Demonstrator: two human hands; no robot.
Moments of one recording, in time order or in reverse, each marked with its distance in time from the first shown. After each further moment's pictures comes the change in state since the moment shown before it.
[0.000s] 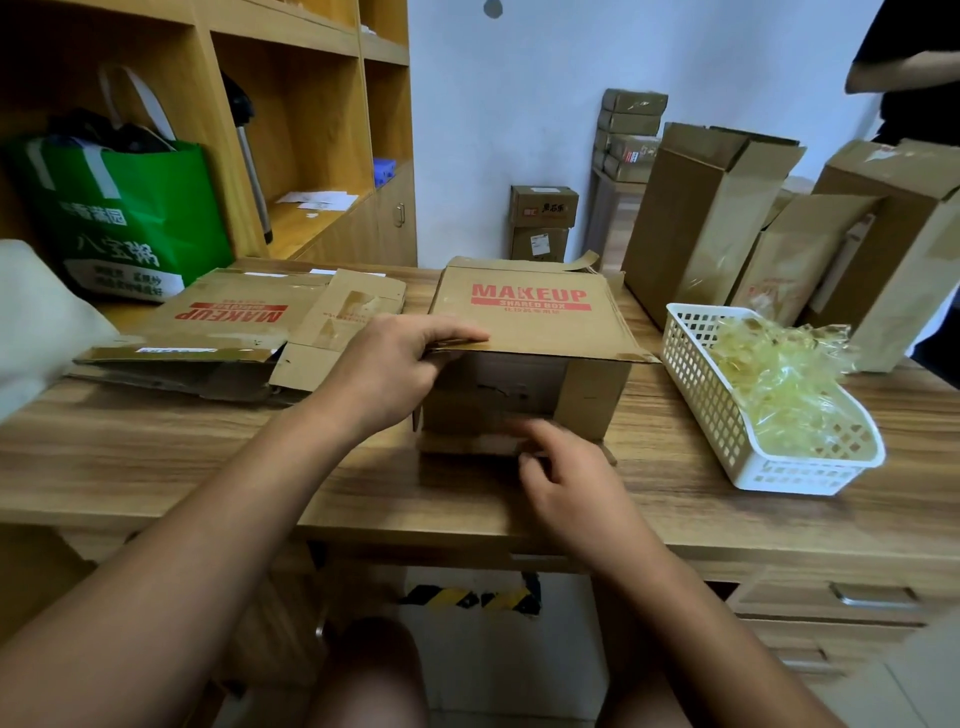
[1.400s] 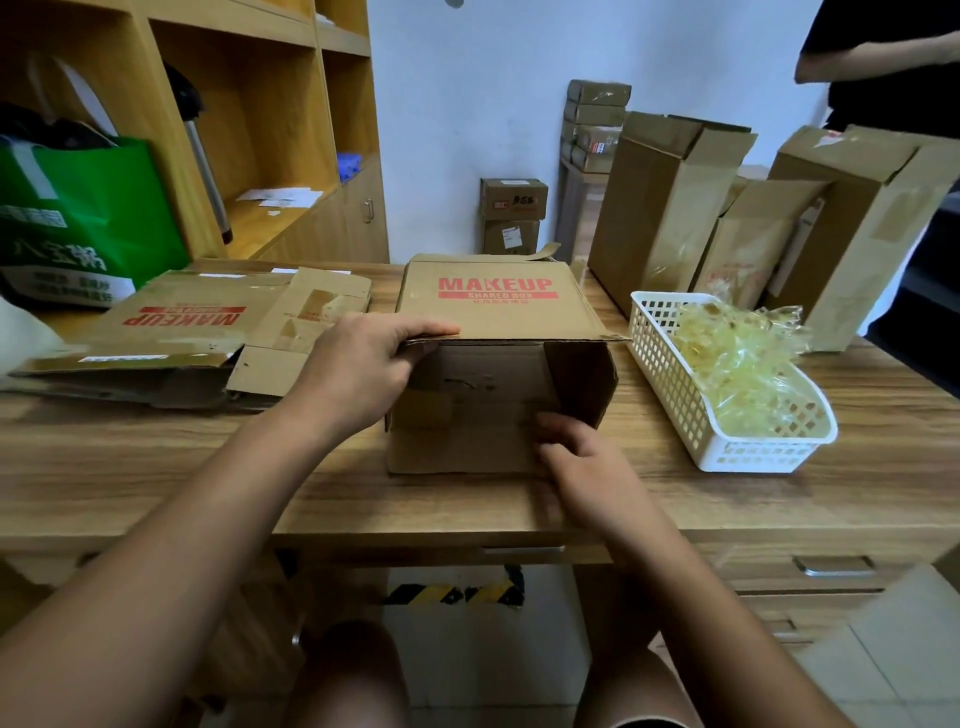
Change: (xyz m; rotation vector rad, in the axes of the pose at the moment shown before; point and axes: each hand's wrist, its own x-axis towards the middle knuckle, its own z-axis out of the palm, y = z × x) left_hand 0.002 0.011 0.009 0.084 0.032 -0.034; right_hand 0.002 0.037 -0.014 0.405 0.040 0.420
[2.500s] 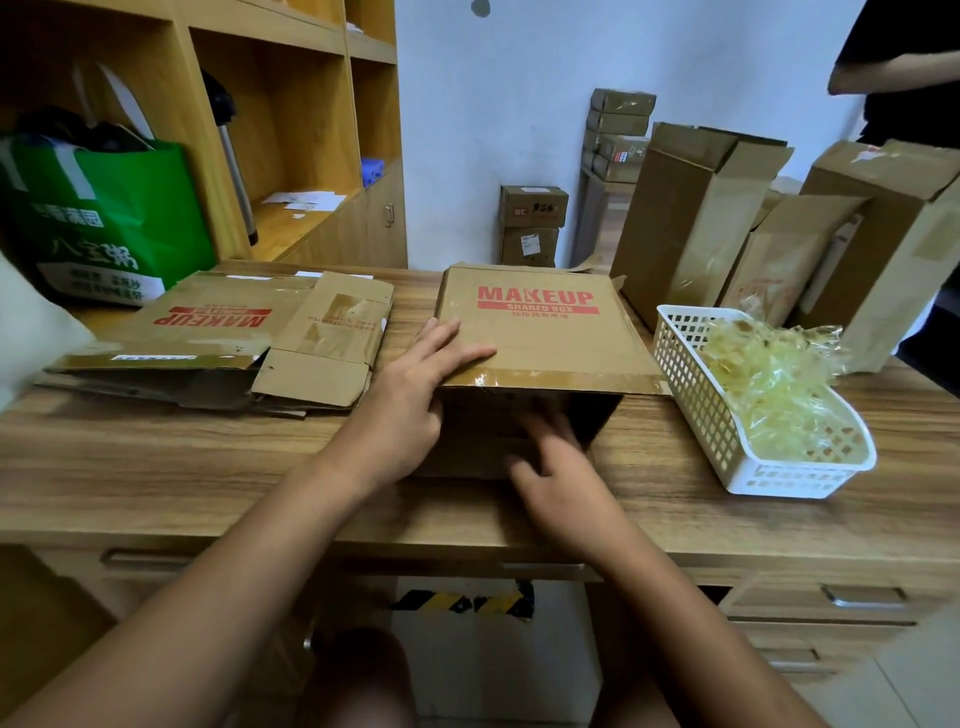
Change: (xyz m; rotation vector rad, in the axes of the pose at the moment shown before) left_hand -0.018 -0.010 0.026 -0.091 -0.046 0.044; right_hand 0.006 -0.019 0.033 -0.279 -0.092 -0.268
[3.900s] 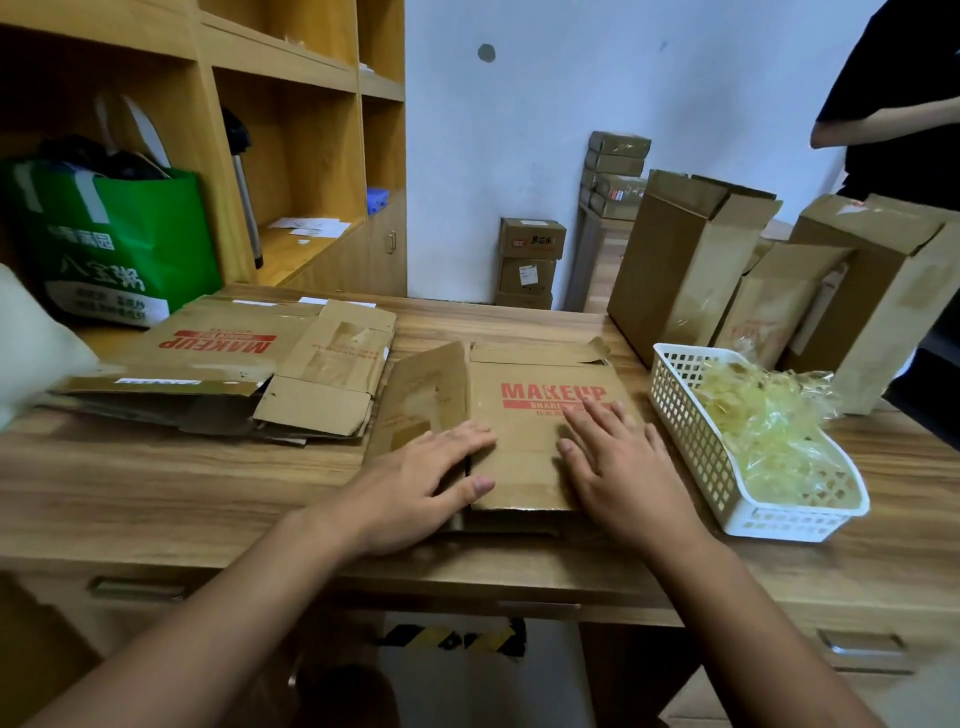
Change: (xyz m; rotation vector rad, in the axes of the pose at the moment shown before) left_hand -0.017 -0.020 0.008 0.111 -0.470 0.005; right_hand 0.020 0.015 -0.060 -0.627 0.115 -0.008
